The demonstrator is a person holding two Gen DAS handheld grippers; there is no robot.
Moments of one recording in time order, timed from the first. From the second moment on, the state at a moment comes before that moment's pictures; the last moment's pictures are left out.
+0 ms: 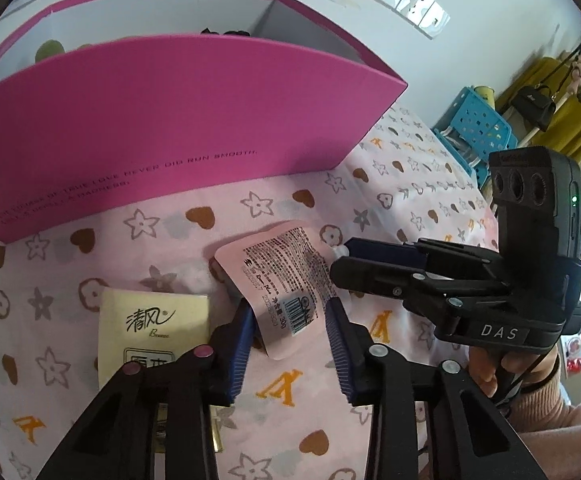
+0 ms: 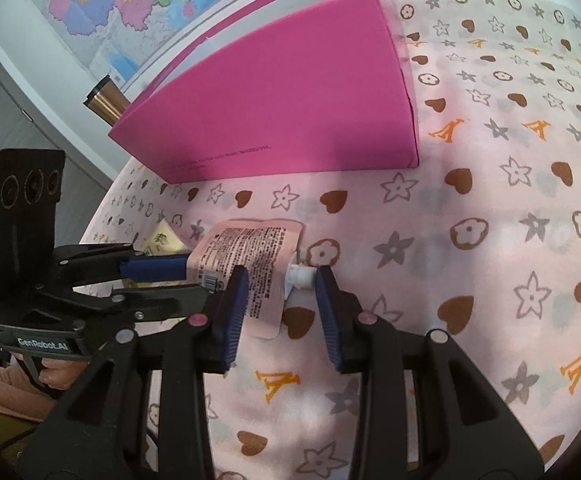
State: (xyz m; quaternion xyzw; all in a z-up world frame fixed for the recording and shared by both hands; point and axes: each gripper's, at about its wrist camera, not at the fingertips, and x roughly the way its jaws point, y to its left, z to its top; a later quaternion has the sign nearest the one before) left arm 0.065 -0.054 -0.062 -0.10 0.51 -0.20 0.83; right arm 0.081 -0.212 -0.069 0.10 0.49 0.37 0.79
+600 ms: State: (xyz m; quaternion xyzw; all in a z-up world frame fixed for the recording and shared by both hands) left arm 0.057 -0.049 -0.033 -0.11 0.48 -0.22 0.84; right arm 0.074 -0.218 -0.049 0.09 0.45 0.38 0.80
